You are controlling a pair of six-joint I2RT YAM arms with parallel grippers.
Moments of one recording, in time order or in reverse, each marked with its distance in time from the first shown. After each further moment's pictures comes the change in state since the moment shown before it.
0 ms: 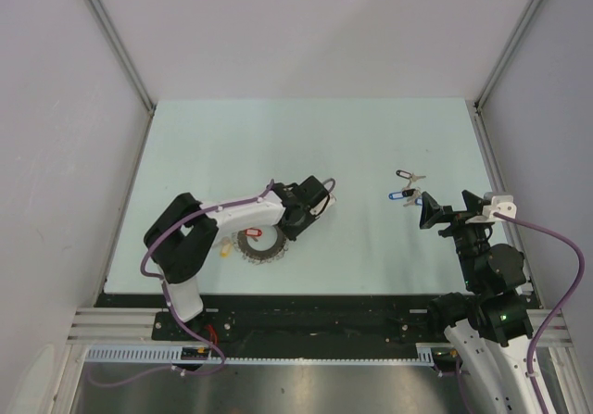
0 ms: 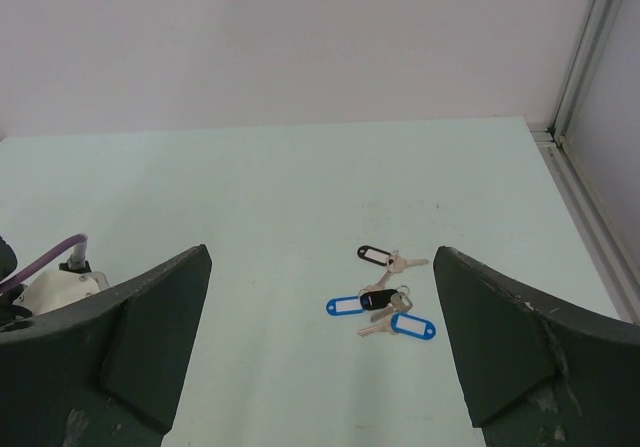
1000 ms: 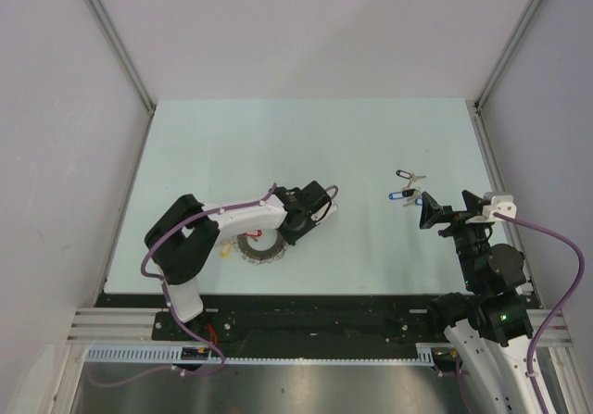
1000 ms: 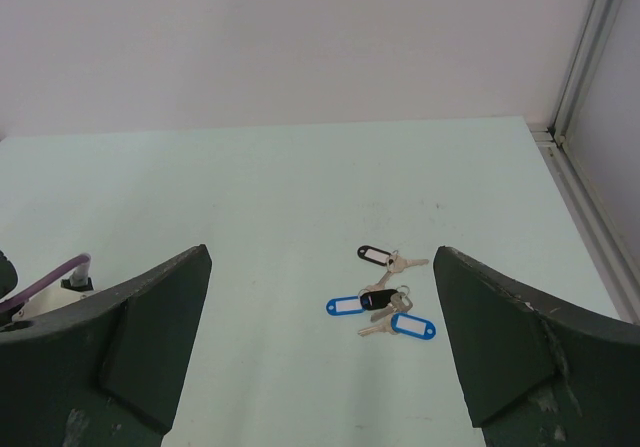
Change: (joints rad) left arm -0.028 -0.003 -0.021 -0.015 -0.003 0.036; right arm 0.000 0.000 0.000 0.000 0.000 0.000
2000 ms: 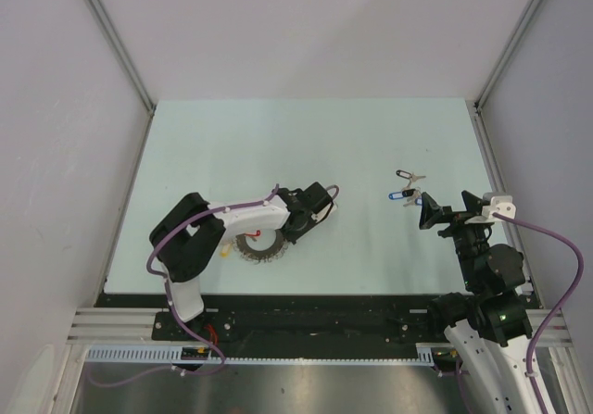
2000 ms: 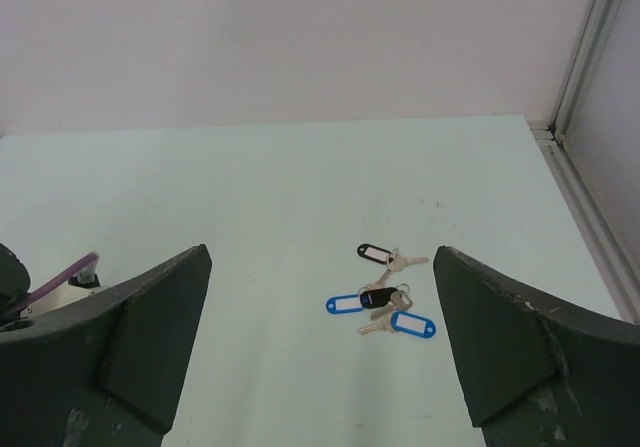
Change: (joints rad) left arm -0.003 0.031 0.004 0.031 -0.061 -0.007; right arm 0.000 -0.004 -0.007 0.001 0.000 0.000
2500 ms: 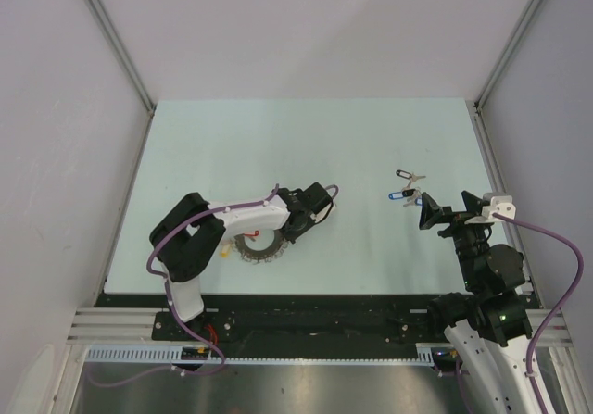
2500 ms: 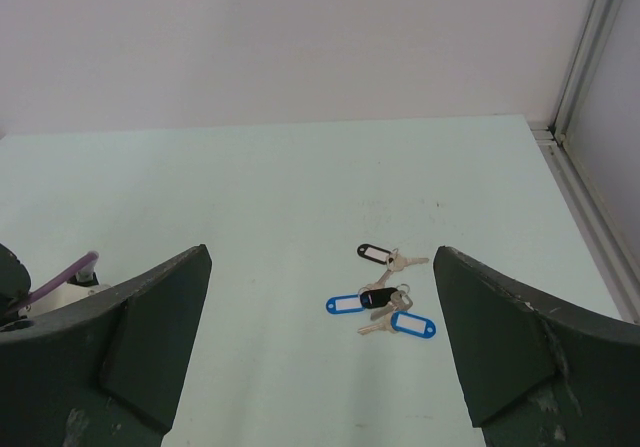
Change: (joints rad) left arm 0.000 0.003 0.000 -0.005 -0.036 -0.003; right arm 0.000 -0.002 -0.002 0.001 0.000 0.000
